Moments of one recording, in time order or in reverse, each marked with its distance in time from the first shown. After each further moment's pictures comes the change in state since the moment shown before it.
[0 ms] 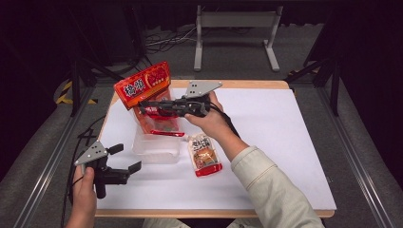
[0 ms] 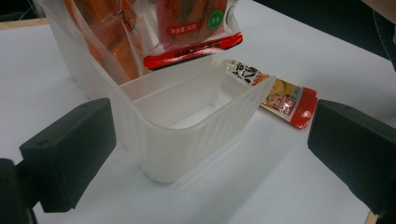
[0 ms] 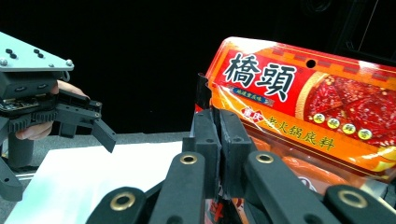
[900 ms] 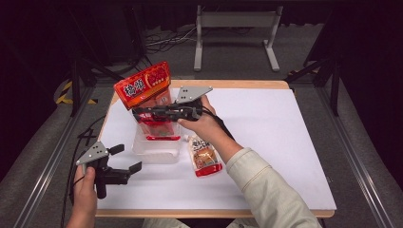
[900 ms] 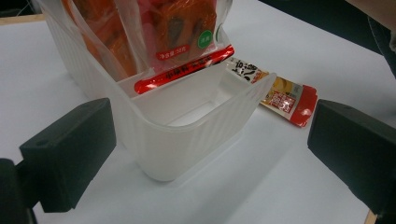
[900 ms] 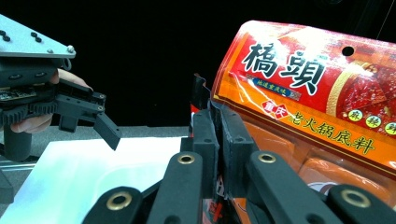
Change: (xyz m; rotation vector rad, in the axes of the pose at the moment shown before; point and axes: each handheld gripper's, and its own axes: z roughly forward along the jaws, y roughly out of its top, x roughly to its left) left arm 0.000 -0.001 0.002 0.009 -0.007 0.000; right arm 0.008 -0.008 0.021 0.030 0.026 -0.018
